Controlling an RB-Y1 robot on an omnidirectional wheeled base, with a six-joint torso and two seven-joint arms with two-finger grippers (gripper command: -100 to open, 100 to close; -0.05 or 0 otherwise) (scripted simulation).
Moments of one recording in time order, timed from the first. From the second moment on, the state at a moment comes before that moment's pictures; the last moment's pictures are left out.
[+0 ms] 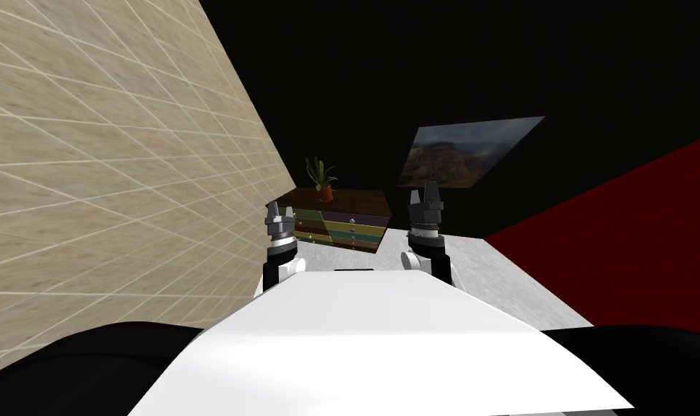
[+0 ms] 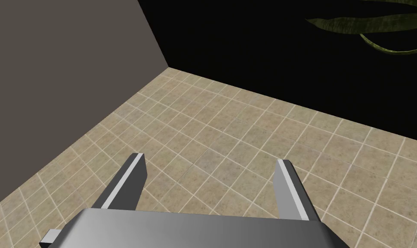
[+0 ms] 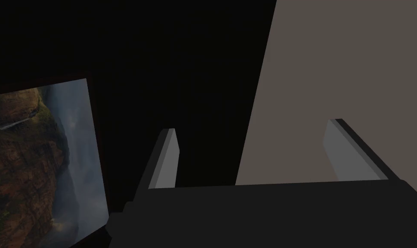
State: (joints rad) left arm 0.51 0.00 0.06 -2.28 0.09 -0.48 -0.04; right arm 0.46 -0.01 0.04 -2.40 0.08 -0.46 0.16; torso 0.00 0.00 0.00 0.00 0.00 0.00
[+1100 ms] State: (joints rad) left arm 0.51 0.02 0.06 -2.27 0.09 -0.48 -0.04; right arm 0.46 -0.01 0.04 -2.40 0.08 -0.46 0.16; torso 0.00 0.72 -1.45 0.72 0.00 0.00
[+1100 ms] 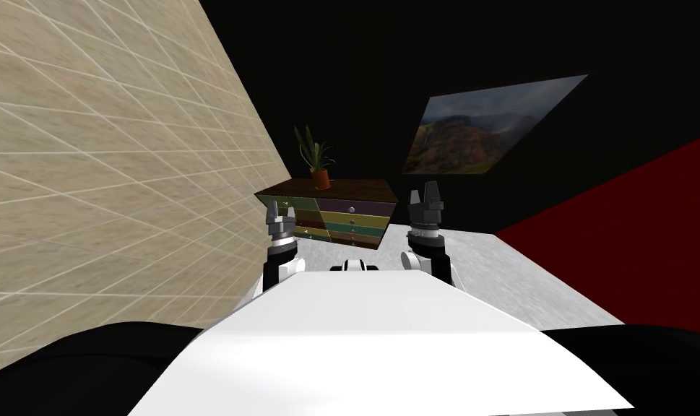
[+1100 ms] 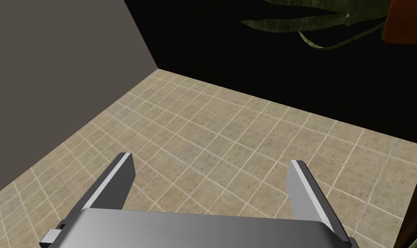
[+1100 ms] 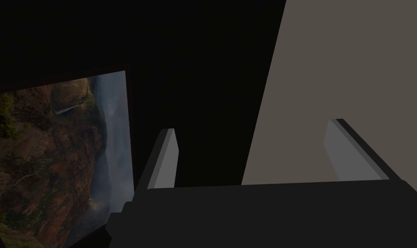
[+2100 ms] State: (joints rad) left arm 0.46 0.15 0.05 -2.07 0.07 -0.47 -0.05; right arm 0.46 -0.01 0.04 -2.40 0.08 -0.46 0.16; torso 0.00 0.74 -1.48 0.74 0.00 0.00
